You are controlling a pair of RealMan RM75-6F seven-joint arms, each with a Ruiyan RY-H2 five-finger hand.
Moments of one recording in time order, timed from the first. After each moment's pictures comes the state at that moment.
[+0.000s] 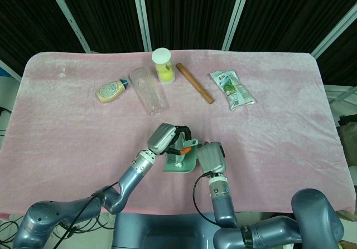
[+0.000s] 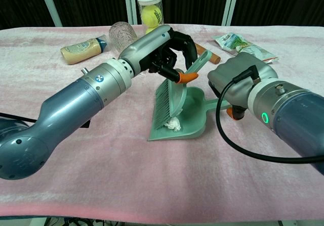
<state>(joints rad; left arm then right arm) -0.93 -2.03 -0.25 -0.96 1.45 1.08 -0.44 0.93 -1.80 0.16 -1.83 -0.44 1.58 -1.47</state>
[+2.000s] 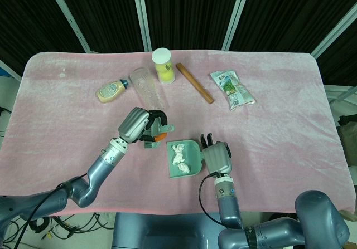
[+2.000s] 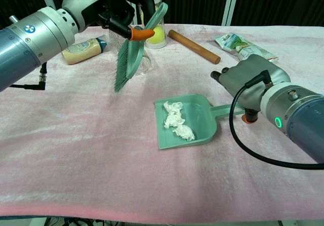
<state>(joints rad) -0.85 -1.68 -0.22 -1.24 1.49 1.15 -0.36 0.90 -1.78 0.12 -1.82 -0.47 1.60 -1.47</state>
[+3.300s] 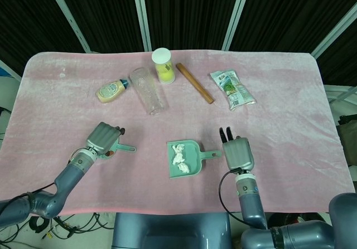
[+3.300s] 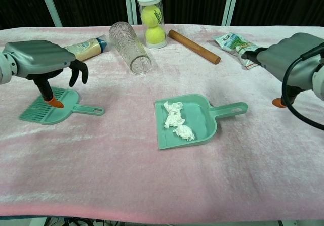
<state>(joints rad) -0.79 -1.41 -0.03 -1.49 1.09 0.88 0.57 0.81 -1.55 0.09 -1.96 -0.53 1.56 -1.33</state>
